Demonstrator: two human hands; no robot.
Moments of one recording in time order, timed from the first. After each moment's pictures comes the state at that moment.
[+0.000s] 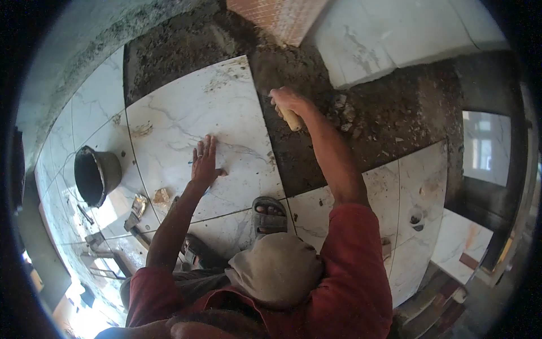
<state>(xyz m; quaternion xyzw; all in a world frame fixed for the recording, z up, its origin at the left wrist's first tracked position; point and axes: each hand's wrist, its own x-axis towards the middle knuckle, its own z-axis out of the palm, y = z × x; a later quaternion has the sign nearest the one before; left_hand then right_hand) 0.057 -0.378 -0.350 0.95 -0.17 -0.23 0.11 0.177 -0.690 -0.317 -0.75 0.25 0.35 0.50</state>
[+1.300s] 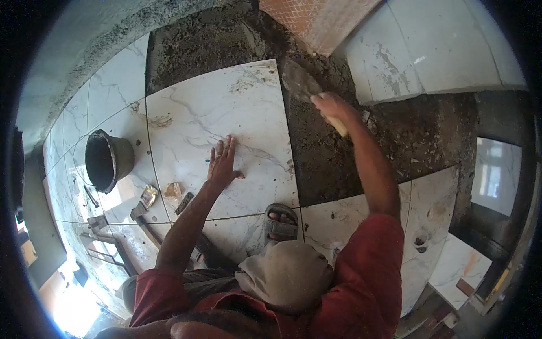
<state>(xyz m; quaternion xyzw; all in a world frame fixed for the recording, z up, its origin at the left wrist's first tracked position) 0.056 -0.377 -0.346 0.95 -0.14 -0.26 0.12 0.188 -0.732 -0.305 -0.85 0.12 0.35 0.37</state>
